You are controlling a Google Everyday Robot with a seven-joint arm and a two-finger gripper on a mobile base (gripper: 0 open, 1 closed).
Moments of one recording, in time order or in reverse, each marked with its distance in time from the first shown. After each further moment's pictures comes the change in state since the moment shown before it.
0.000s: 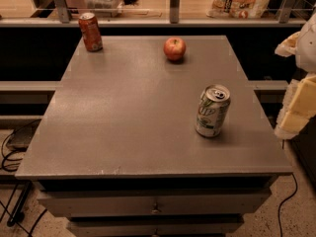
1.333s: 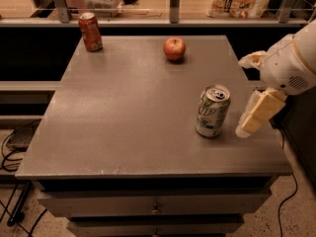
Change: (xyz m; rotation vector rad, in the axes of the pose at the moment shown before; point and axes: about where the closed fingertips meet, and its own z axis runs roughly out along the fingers) arm -0.039 -0.019 0.070 -0.034 -0.302 -0.046
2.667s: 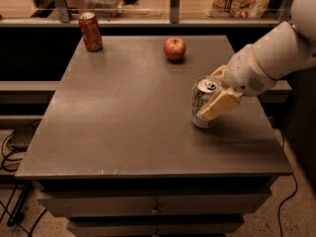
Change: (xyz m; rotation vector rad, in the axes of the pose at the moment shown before) arm -0.041 -0.003 0.060 -0.104 -0.123 0.036
